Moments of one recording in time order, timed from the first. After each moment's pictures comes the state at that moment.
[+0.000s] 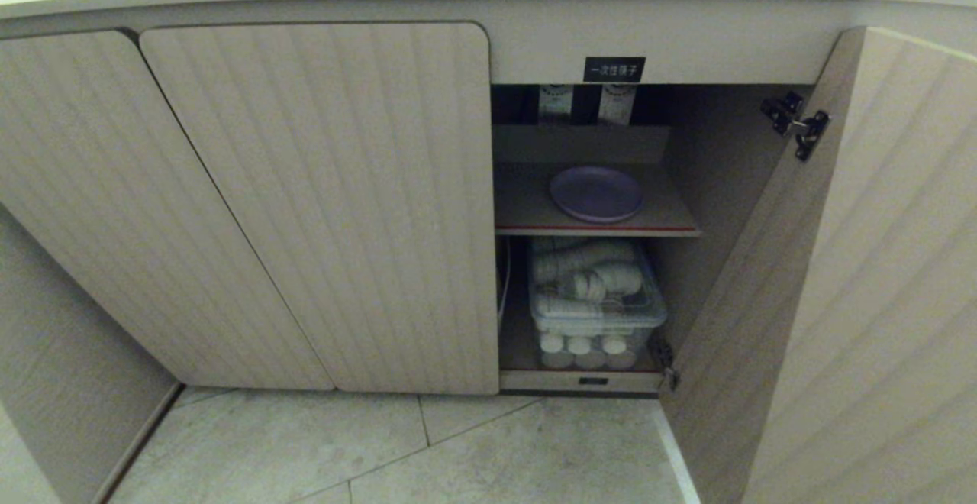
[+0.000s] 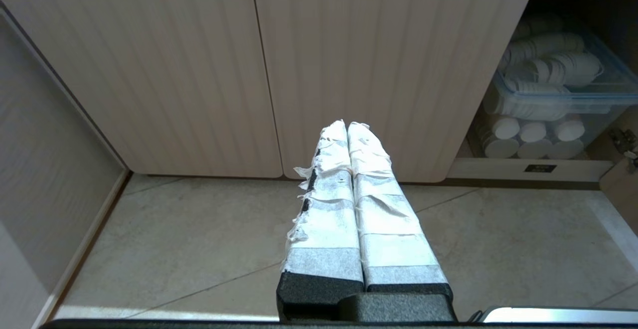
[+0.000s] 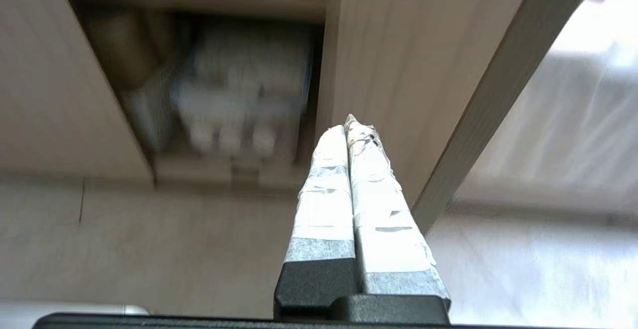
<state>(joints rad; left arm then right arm) 0.00 0.00 0.00 0.00 0.01 0.00 0.00 0.01 -0.02 -0.05 -0.02 -0.08</state>
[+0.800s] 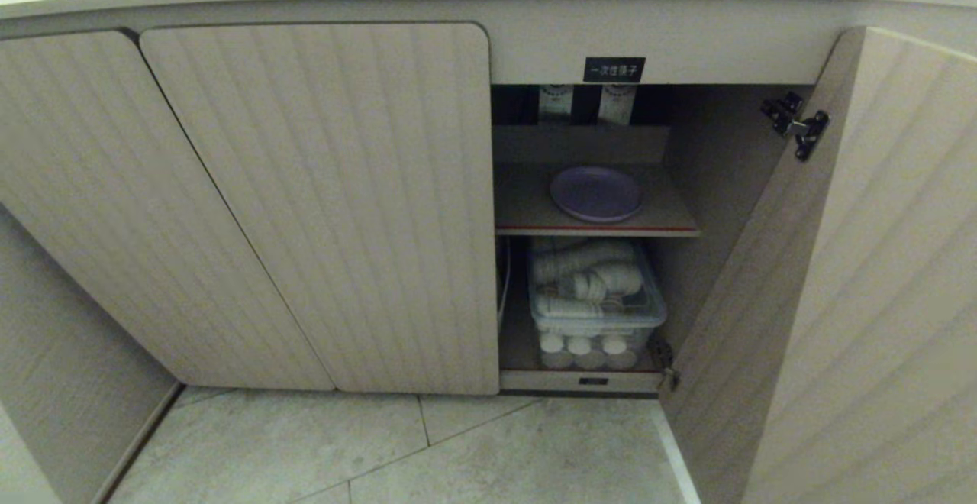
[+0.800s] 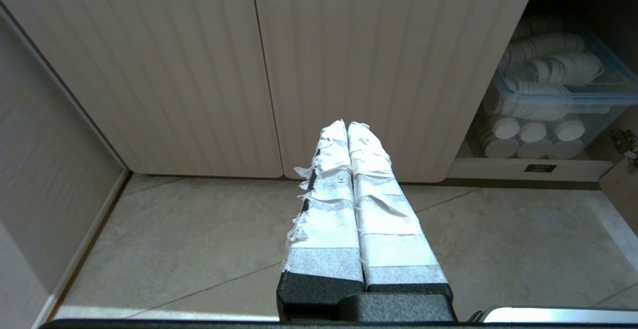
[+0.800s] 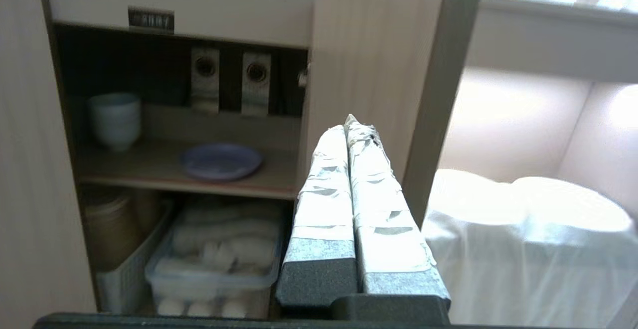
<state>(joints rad) 0.00 0.00 0.00 0.00 0.01 0.00 0.00 0.03 -0.13 -0.42 -0.06 -0.13</state>
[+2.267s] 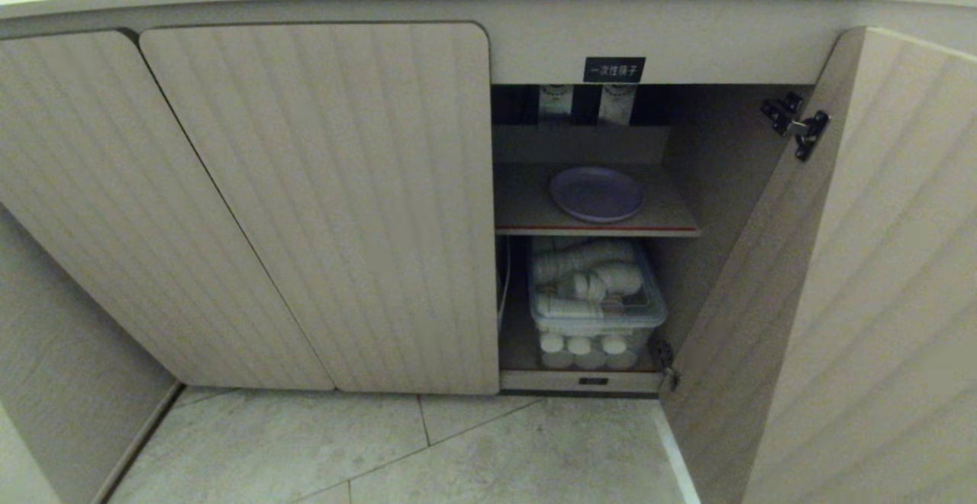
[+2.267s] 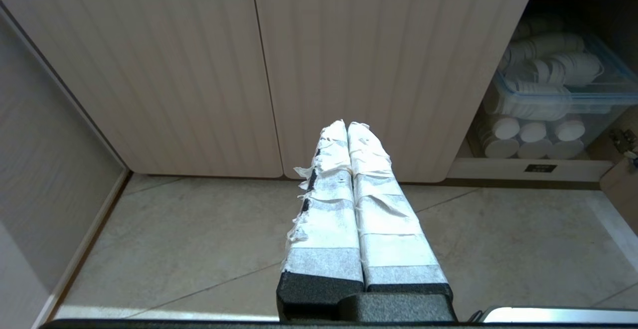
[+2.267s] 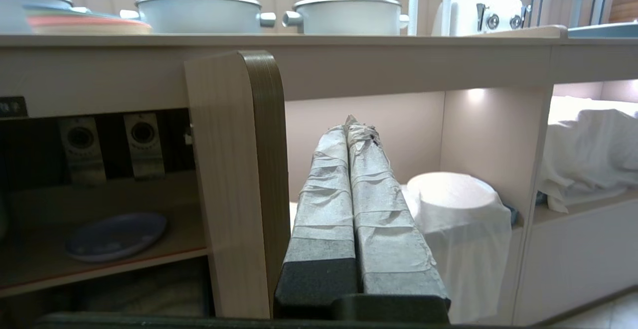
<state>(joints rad) 0.00 0.00 0.00 0.00 0.01 0.00 0.00 0.04 -0.23 -0.47 -0.38 -0.15</state>
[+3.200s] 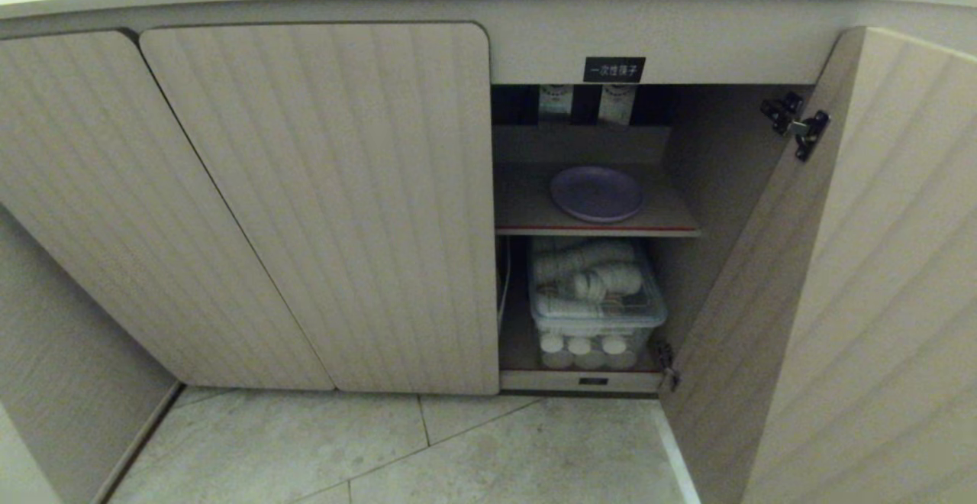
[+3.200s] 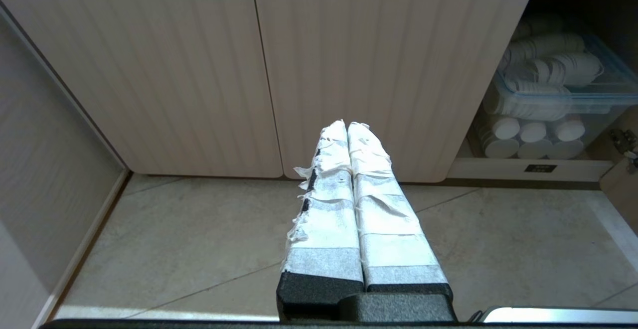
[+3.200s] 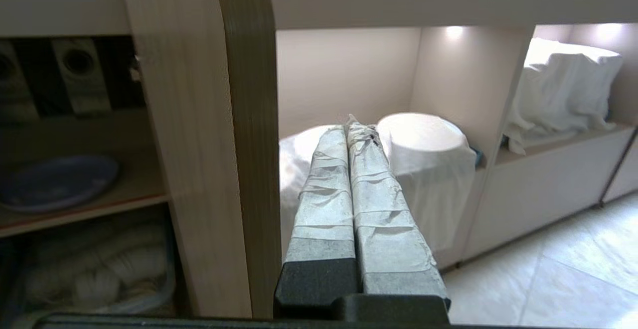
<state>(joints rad) 0.00 0.00 0.00 0.00 0.01 0.00 -0.05 0.25 -0.23 -0.46 -0.45 -0.13</state>
